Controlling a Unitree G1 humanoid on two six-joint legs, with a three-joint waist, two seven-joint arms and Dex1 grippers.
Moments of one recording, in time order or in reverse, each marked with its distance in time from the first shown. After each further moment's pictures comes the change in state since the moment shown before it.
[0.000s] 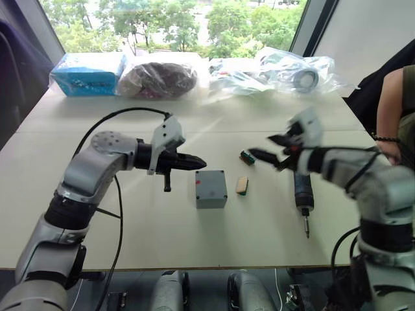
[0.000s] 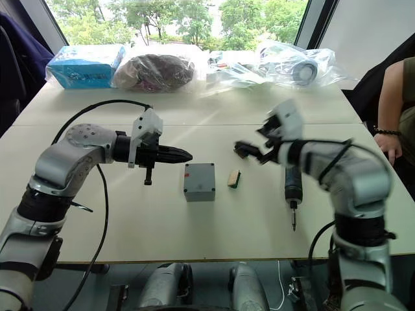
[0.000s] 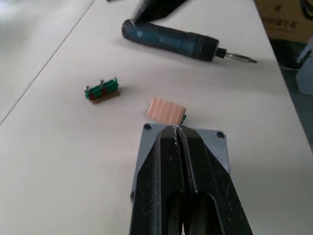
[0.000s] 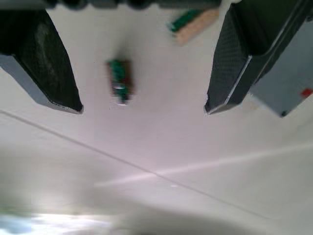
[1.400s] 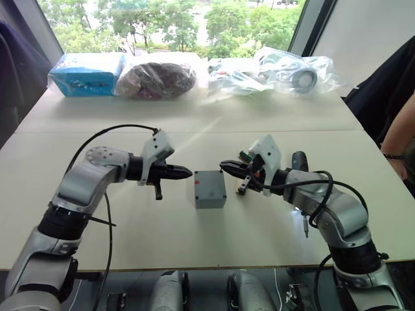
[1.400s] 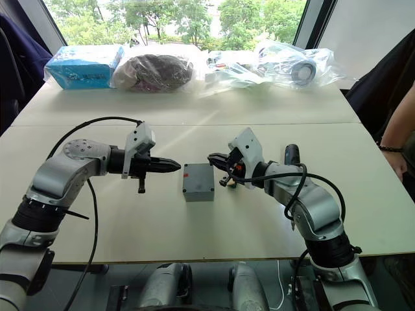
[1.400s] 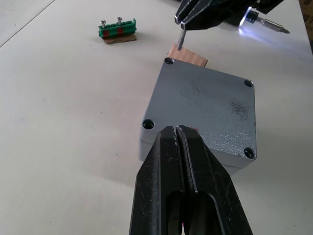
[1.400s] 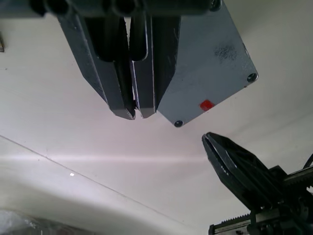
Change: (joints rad) left arm 0.129 0.048 0.034 0.054 0.025 0.032 0.078; right arm 0.228 0.234 0.388 -0.051 -0.115 -0.591 0.078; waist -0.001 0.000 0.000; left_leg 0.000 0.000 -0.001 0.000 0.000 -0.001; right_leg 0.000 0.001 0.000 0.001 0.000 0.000
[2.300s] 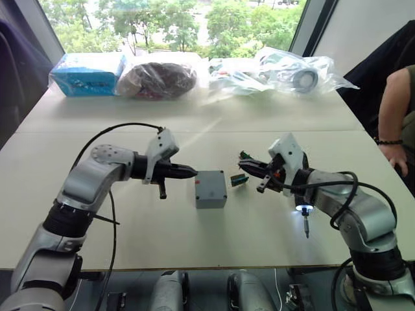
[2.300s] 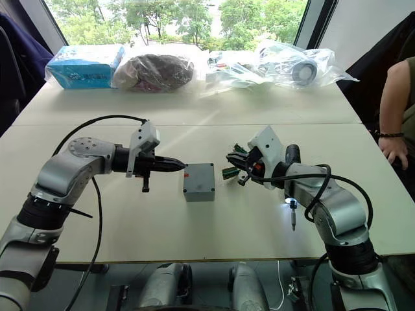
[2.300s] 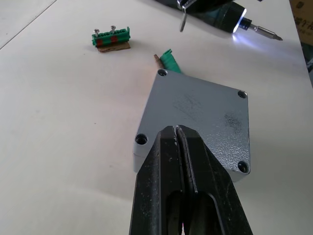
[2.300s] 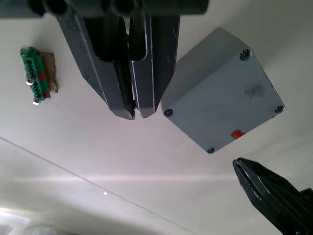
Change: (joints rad) left arm -0.035 -0.028 -0.008 0.003 0.000 0.026 0.000; right arm 0.090 -0.108 -0.113 -0.041 0.025 0.042 0.020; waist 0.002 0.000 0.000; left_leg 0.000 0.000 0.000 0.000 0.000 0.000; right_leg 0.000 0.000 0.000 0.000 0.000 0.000
